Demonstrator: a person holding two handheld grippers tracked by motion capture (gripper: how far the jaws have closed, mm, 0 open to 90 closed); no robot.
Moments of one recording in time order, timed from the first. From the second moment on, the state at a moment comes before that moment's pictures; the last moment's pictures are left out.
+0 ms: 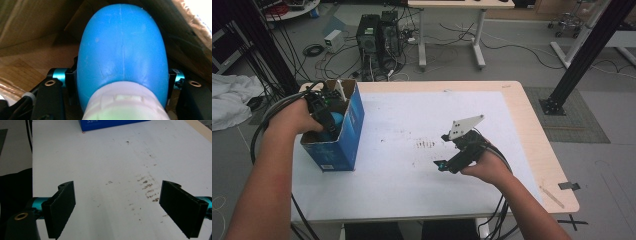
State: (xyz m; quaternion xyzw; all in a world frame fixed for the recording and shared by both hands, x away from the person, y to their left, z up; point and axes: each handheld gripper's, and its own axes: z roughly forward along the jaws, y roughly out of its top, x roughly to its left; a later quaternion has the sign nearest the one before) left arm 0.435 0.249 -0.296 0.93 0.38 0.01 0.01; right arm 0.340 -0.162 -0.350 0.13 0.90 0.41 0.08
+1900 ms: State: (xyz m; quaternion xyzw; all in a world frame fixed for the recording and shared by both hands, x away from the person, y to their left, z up) left arm 0.412 0.244 -0.229 0.93 0.36 0.05 0.04; right arm 0.341 -0.168 -0.336 0.13 0.90 0.41 0.09
